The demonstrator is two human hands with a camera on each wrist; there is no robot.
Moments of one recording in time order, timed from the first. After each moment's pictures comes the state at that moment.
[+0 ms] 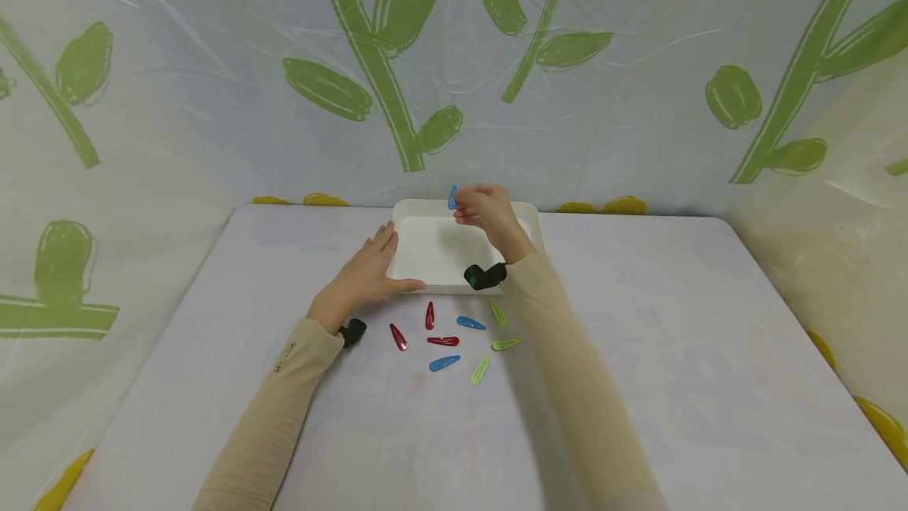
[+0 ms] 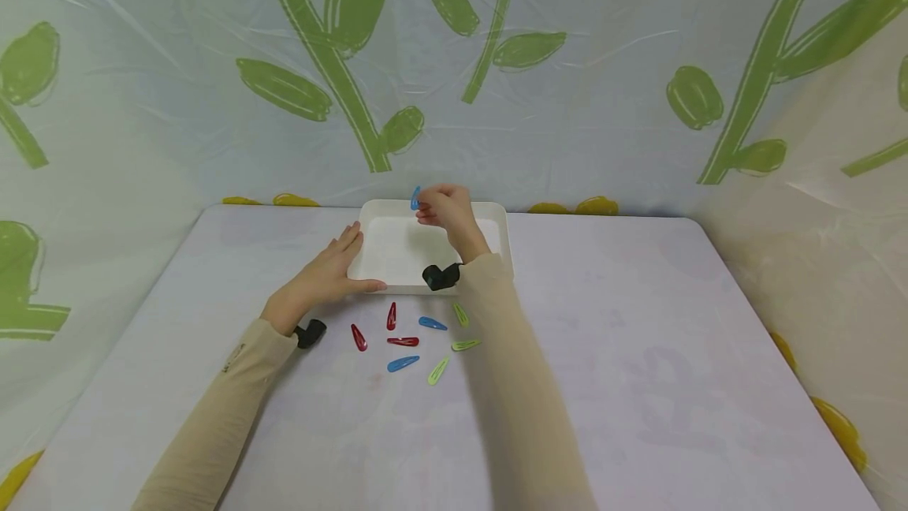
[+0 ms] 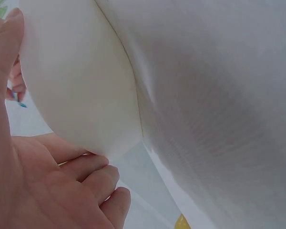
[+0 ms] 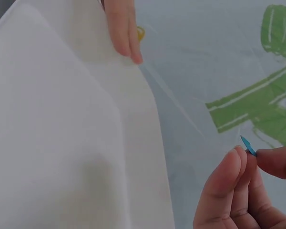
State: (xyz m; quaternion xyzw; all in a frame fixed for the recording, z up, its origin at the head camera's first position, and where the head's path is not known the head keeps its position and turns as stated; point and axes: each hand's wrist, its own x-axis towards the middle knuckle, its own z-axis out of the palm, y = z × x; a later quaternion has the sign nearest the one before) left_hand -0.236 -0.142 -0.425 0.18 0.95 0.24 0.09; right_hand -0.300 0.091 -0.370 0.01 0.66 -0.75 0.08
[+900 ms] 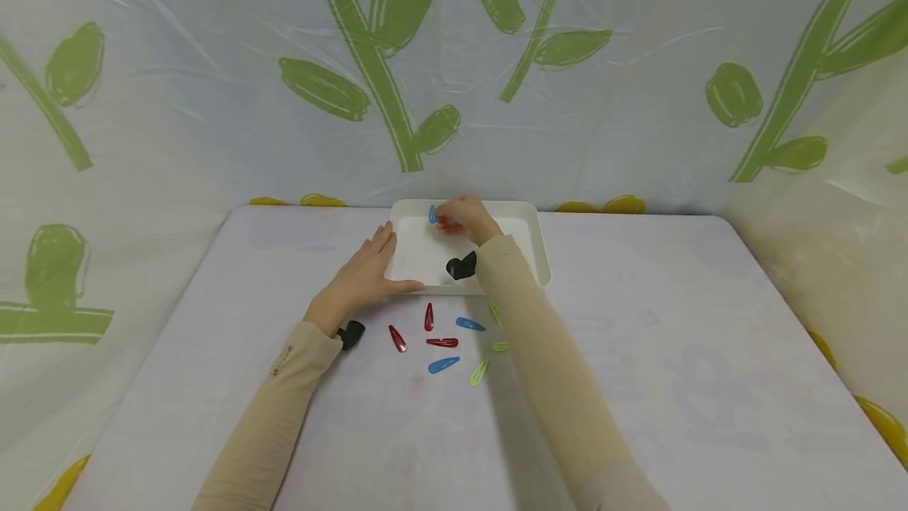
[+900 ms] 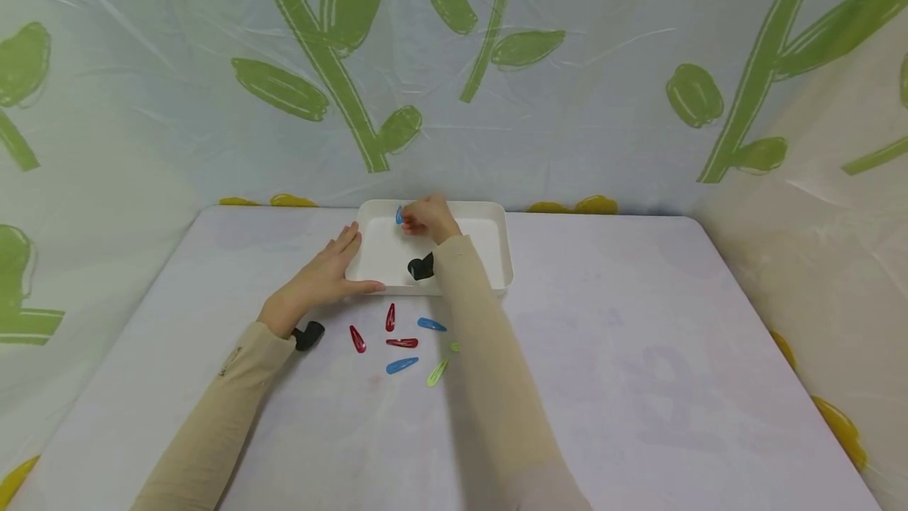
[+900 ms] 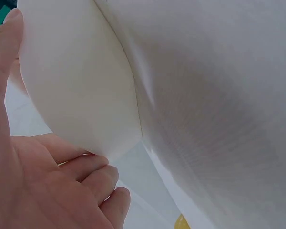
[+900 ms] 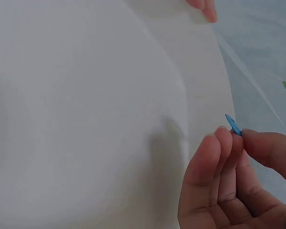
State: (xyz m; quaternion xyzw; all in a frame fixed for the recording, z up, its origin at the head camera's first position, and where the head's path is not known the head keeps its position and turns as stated) left_hand -0.233 -0.142 -0.421 0.19 0.95 0.24 0.08; right_hand -0.337 0.064 -0.401 0.08 0.70 -0.68 0.20
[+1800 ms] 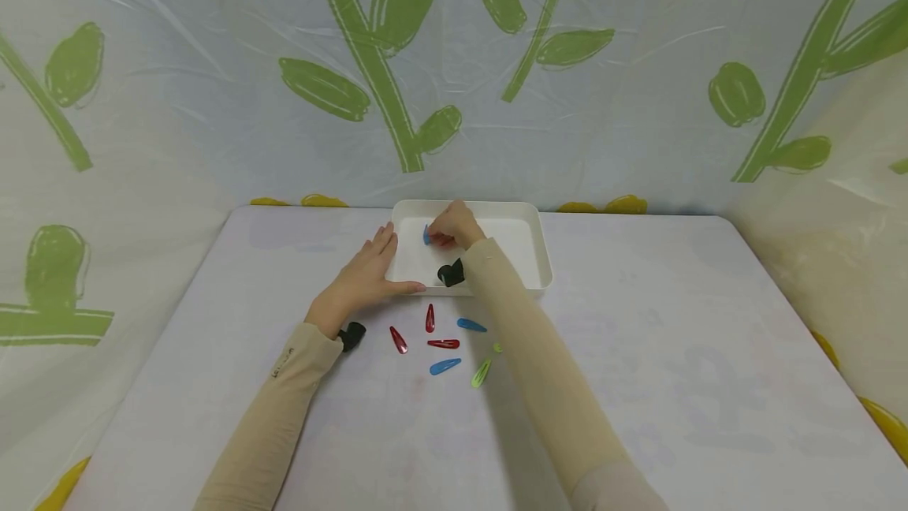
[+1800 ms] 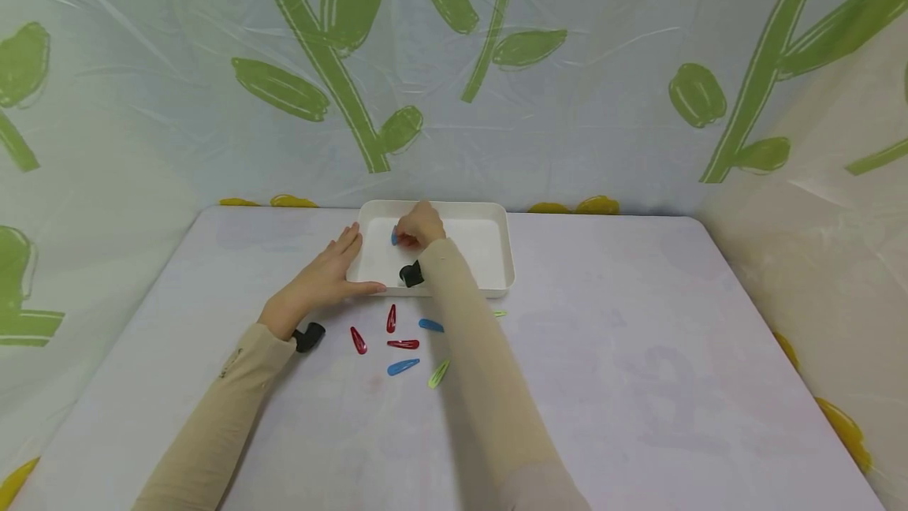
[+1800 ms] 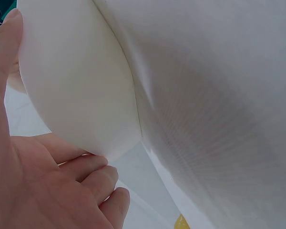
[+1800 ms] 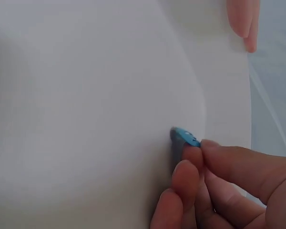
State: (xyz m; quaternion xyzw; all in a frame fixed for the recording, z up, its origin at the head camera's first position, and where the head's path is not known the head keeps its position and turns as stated) left_hand -0.232 -0.142 -0.421 0.20 0.95 0.24 0.08; right_hand -0.334 0.044 -0.415 0.06 0.85 -0.50 0.17
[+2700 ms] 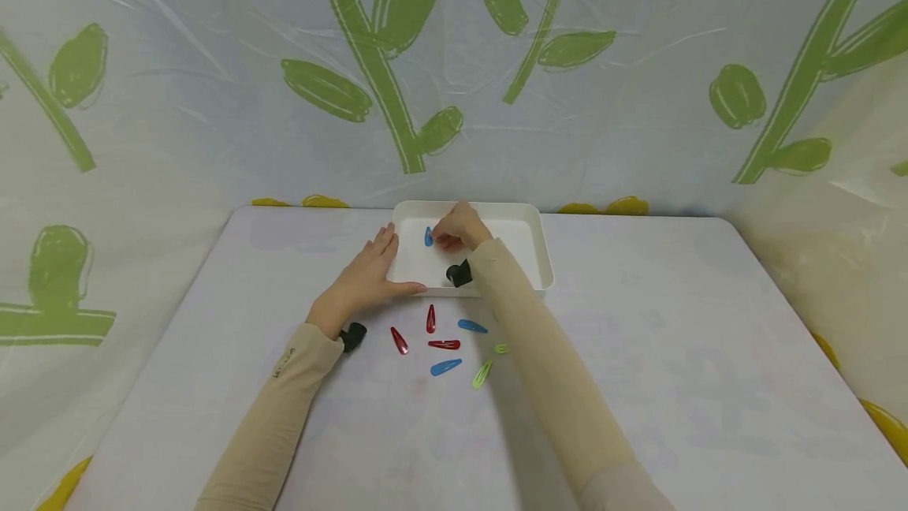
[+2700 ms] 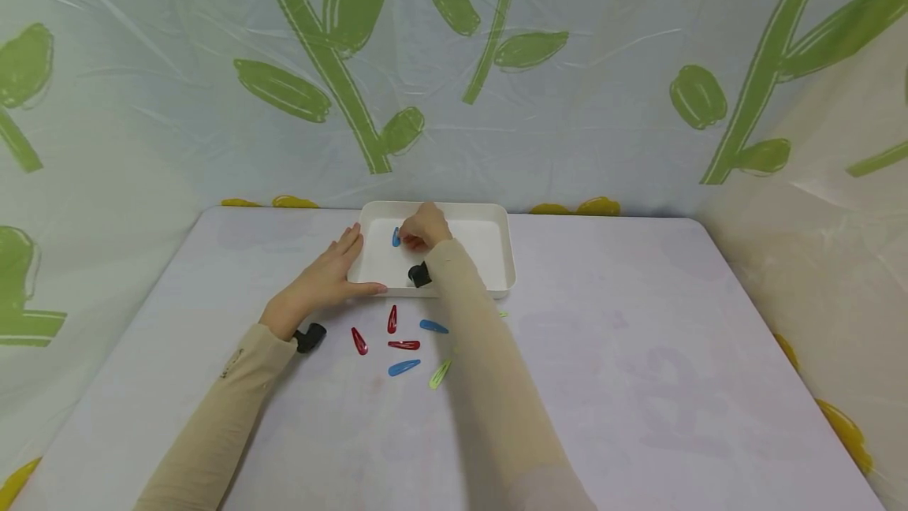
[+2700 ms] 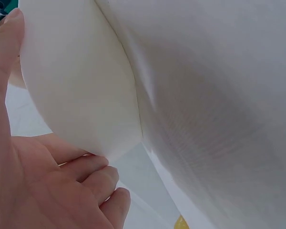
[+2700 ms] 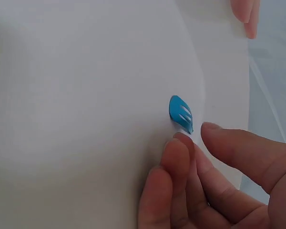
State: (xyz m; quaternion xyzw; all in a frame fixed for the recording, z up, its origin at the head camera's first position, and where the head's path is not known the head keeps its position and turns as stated) left_hand -0.234 -0.142 -0.423 0.19 0.95 0.24 0.08; right_hand -0.330 0.049 -0.408 0.07 0.86 -0.47 0.19
